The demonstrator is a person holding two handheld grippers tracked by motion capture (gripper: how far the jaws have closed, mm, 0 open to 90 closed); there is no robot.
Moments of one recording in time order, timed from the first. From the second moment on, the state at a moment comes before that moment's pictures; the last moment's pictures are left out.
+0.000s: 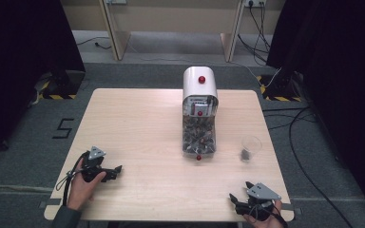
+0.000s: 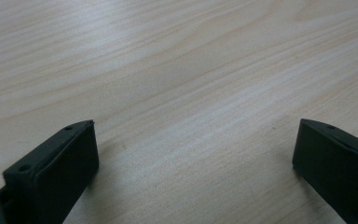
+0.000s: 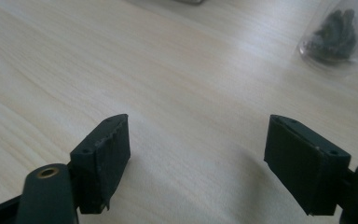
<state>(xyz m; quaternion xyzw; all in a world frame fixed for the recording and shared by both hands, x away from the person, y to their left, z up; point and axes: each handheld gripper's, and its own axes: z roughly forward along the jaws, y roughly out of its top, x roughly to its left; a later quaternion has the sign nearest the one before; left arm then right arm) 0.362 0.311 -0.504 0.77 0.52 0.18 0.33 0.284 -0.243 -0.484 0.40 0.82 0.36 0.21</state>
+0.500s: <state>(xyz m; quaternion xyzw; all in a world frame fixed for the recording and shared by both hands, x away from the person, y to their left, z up) 0.362 0.311 -0.504 0.77 0.52 0.18 0.33 0.277 -0.249 -0.491 0.41 0.81 0.37 0.18</state>
